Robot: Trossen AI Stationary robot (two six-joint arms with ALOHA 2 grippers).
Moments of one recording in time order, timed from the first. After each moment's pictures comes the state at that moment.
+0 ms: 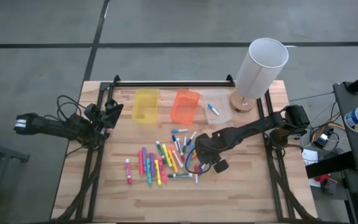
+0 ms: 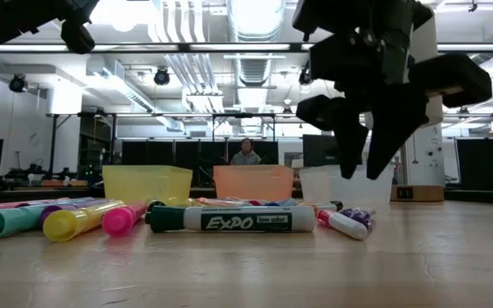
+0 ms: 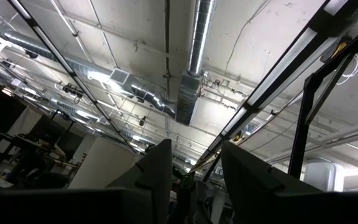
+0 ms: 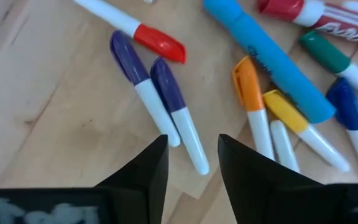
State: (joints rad) left arm -0.07 0.57 0.10 1.17 -0.28 -0.28; right arm 0.18 1.73 1.09 -0.62 -0.08 -0.32
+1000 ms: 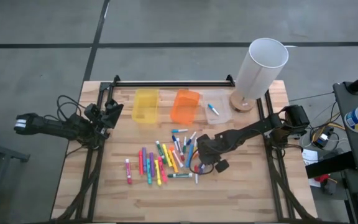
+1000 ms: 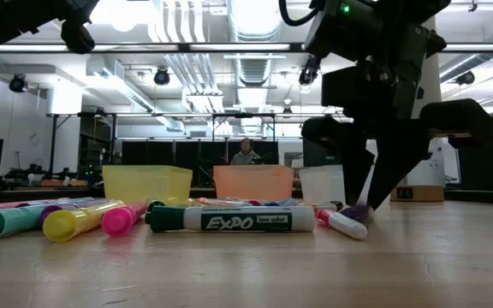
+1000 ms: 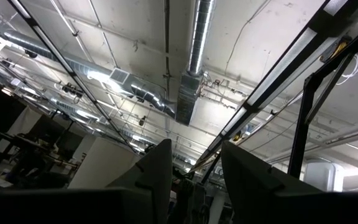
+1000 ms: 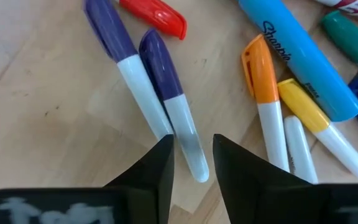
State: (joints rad) left arm -0.07 0.57 0.10 1.17 -0.28 -0.28; right arm 0.18 1.74 0.95 -0.43 -0.04 -0.38
